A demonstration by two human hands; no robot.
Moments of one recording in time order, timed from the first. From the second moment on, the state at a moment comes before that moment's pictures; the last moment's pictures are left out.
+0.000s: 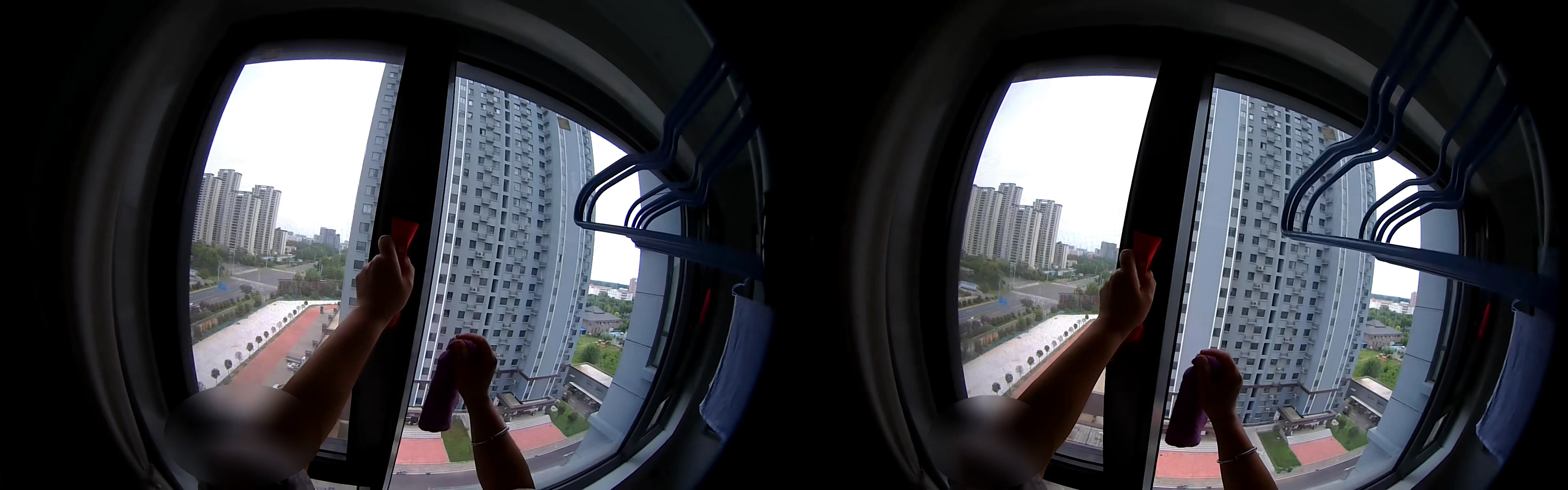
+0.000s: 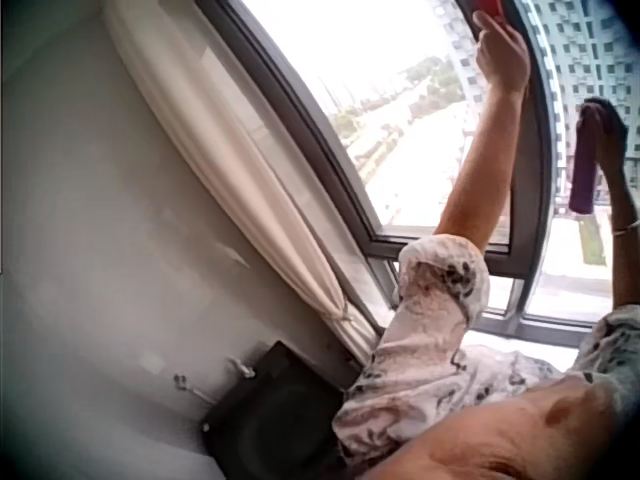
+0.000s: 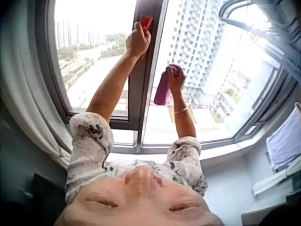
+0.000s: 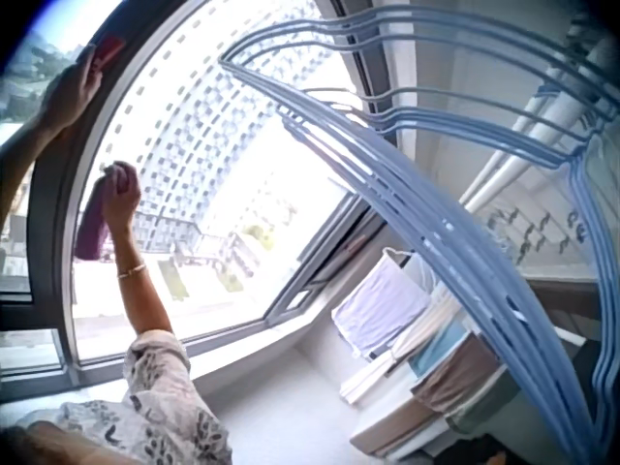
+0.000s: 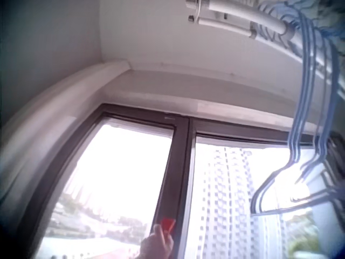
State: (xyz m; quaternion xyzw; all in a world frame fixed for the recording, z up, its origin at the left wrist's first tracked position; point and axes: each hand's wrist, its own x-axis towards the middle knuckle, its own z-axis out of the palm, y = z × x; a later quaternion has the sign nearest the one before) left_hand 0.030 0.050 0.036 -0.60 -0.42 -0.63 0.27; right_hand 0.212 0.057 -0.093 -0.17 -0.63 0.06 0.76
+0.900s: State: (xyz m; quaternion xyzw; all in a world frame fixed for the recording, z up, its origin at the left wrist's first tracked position) left_hand 0.007 0.069 0.017 -0.46 -0.30 -0.81 0.19; right_hand 0.227 0.026 -0.089 -0.17 -0.62 0.08 0.76
